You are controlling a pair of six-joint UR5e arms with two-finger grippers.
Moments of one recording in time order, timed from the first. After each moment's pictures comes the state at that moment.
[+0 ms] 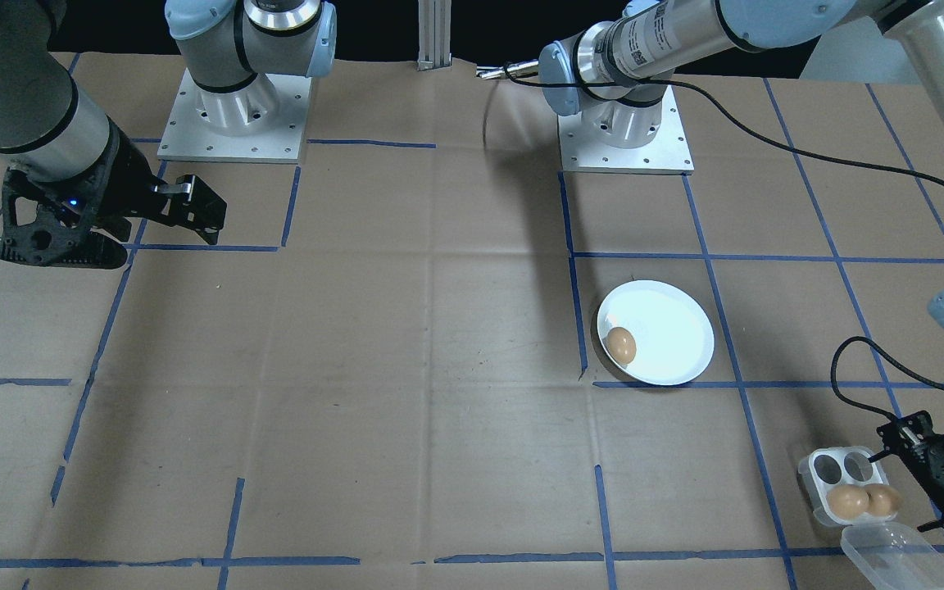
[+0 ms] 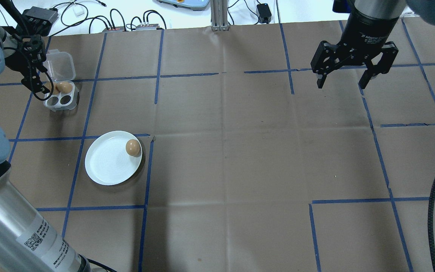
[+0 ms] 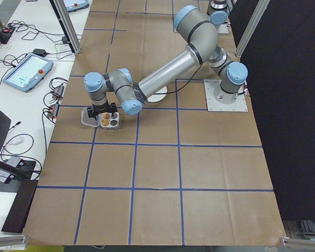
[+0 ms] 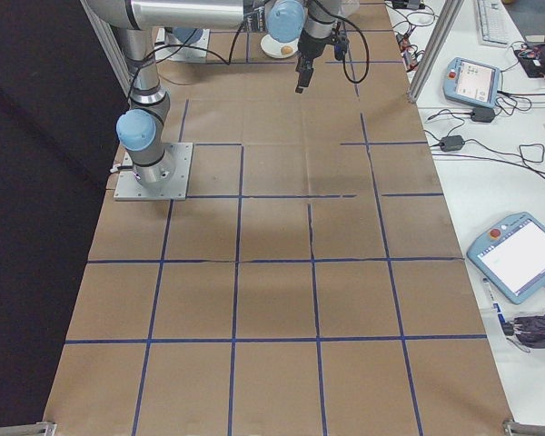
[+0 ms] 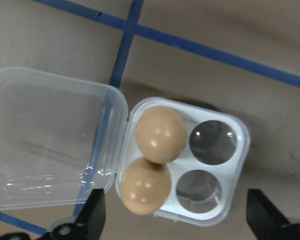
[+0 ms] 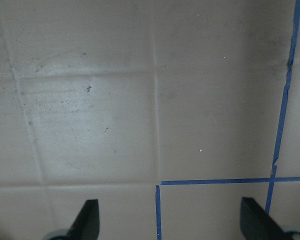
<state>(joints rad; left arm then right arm) -1.07 -2.29 -1.23 -1.13 1.52 1.76 1.51 -1.42 1.43 -1.38 -1.54 -0.02</state>
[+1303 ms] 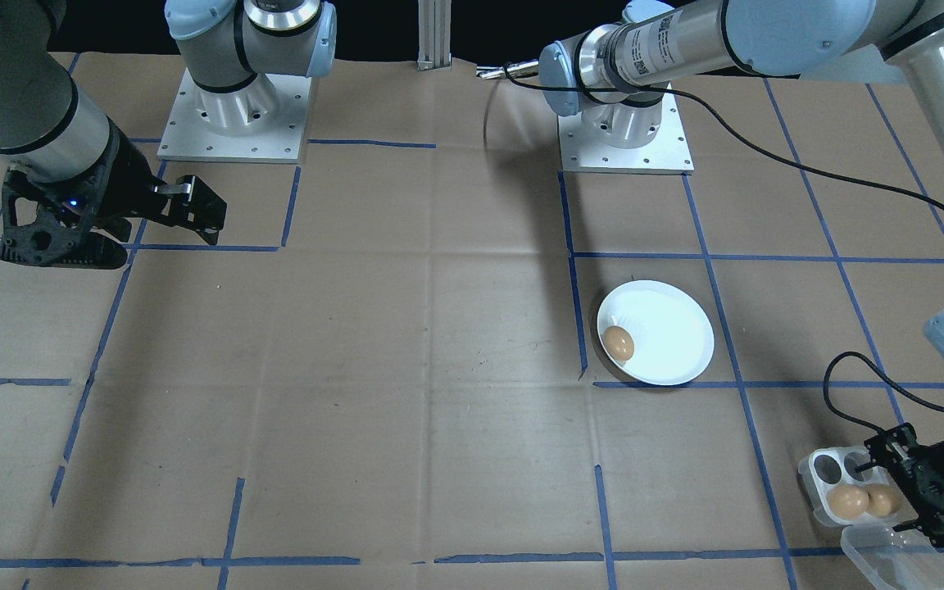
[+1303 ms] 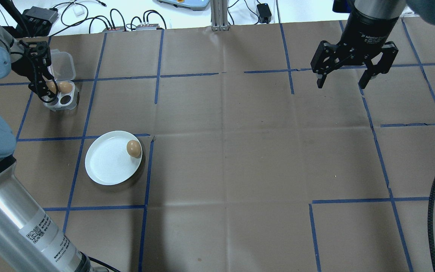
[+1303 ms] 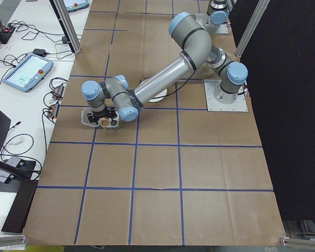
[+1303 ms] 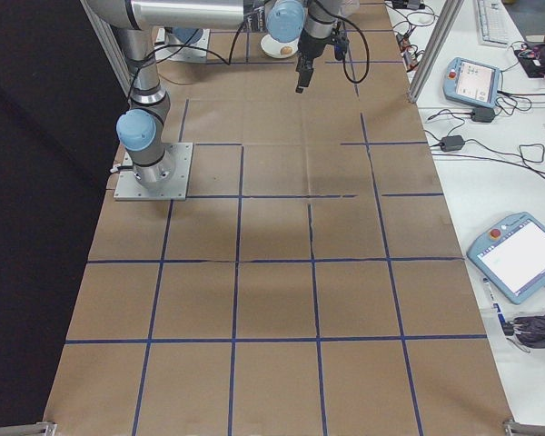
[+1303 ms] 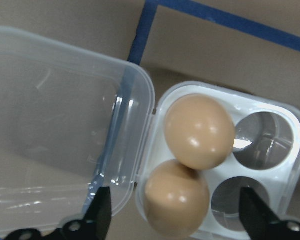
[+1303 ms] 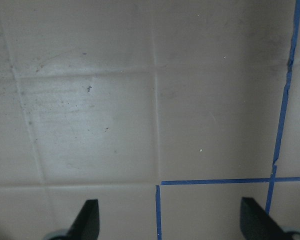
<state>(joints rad) -1.07 -2.34 -1.21 -1.17 1.52 1.75 1.51 -1.42 1.43 -1.38 -1.54 -0.02</state>
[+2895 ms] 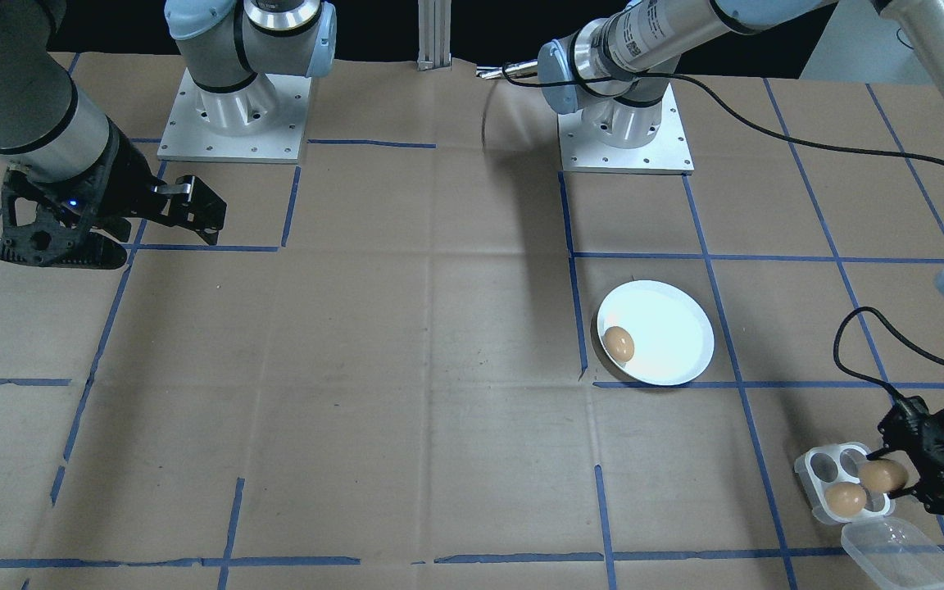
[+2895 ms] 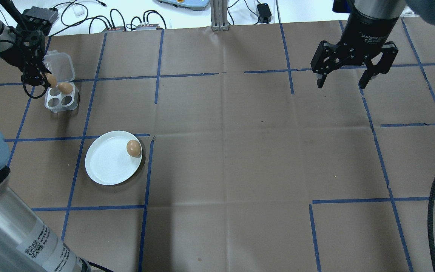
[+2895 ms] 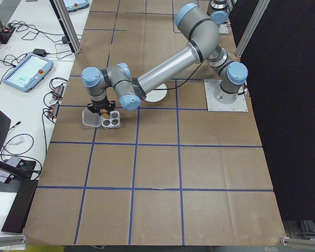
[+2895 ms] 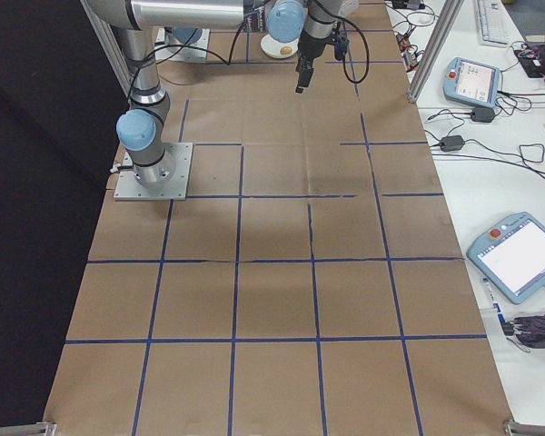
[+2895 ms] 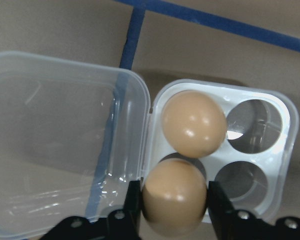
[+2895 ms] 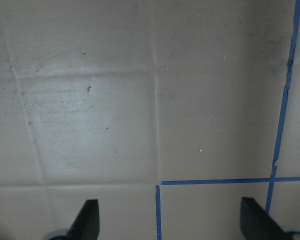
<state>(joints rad) -1.11 -2.19 -1.28 -1.24 1.52 1.81 1.51 -1.42 1.43 -1.38 -1.54 -0.02</state>
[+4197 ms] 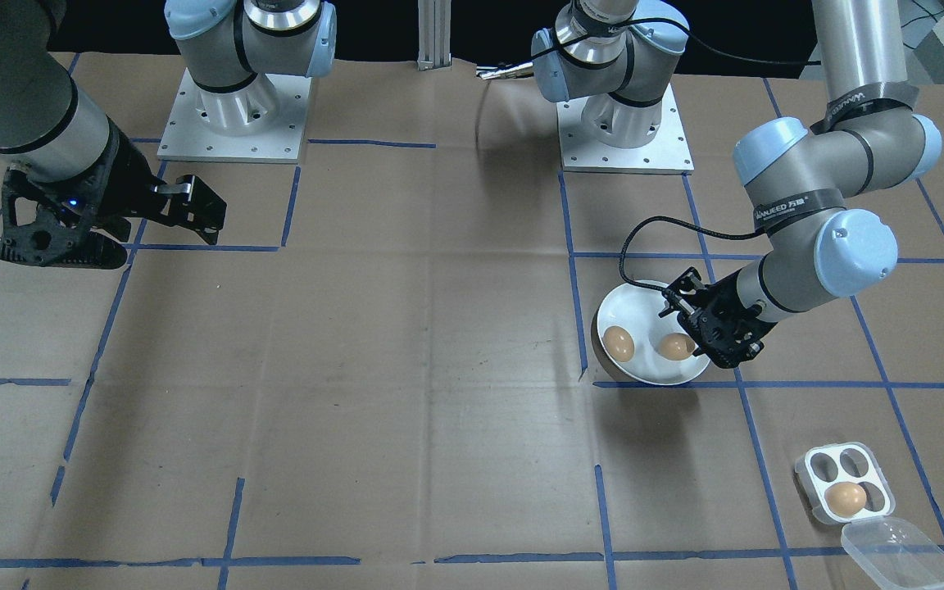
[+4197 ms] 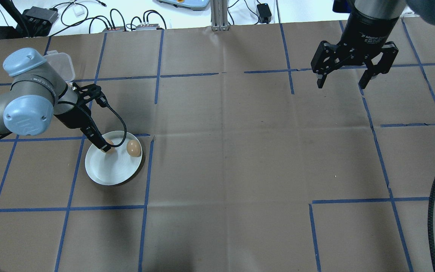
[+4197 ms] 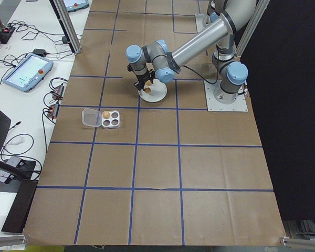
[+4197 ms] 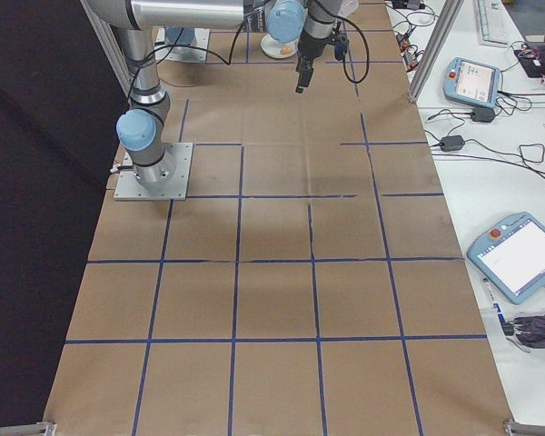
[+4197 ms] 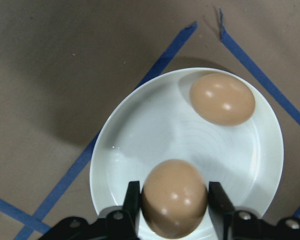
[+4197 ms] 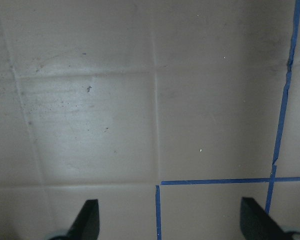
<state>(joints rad) -1.26 -1.85 -1.90 -1.20 1.49 1.16 1.51 -1.42 1.43 -1.38 -1.54 -0.02</state>
